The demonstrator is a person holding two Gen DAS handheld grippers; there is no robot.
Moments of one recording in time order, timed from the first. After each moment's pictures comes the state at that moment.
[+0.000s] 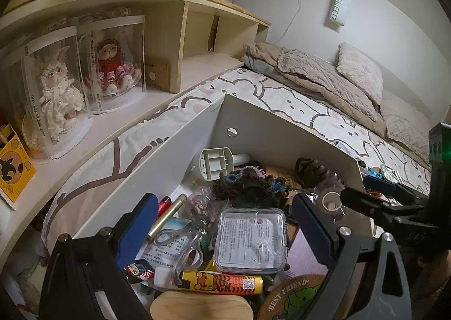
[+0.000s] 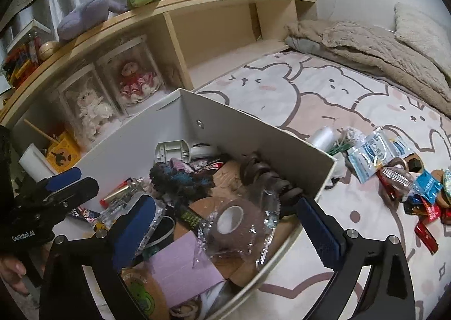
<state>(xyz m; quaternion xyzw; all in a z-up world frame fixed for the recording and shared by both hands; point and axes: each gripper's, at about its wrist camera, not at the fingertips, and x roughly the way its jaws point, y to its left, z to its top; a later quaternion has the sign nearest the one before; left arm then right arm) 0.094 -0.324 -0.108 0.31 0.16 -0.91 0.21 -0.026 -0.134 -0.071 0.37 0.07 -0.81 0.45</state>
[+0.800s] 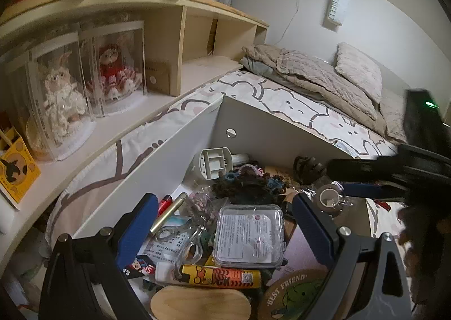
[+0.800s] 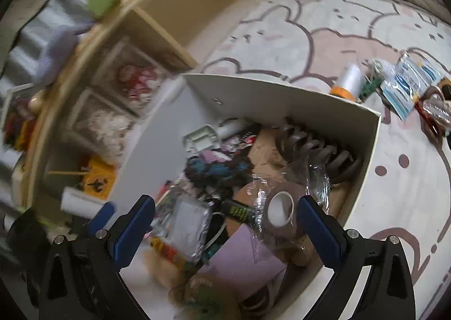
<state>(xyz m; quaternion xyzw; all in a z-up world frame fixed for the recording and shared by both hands) 0.103 -0.313 -0.101 0.30 0.15 -0.92 0.21 -0.057 -0.161 -0.084 0.54 -0.04 -0.71 0.44</state>
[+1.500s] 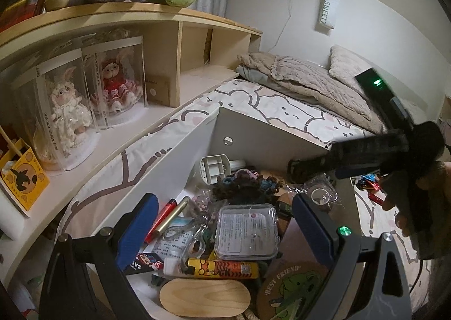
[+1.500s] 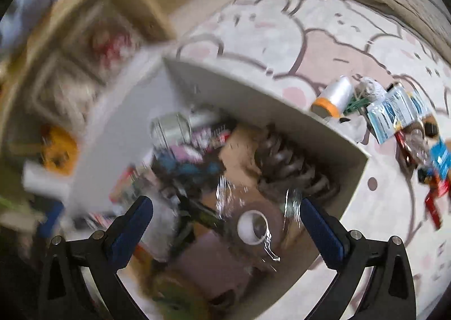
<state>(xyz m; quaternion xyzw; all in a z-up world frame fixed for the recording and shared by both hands) 0.118 -0.304 -0.088 0.29 0.13 -0.92 0.21 -0.067 -0.197 -0.080 0.56 0.14 -0.71 0.40</state>
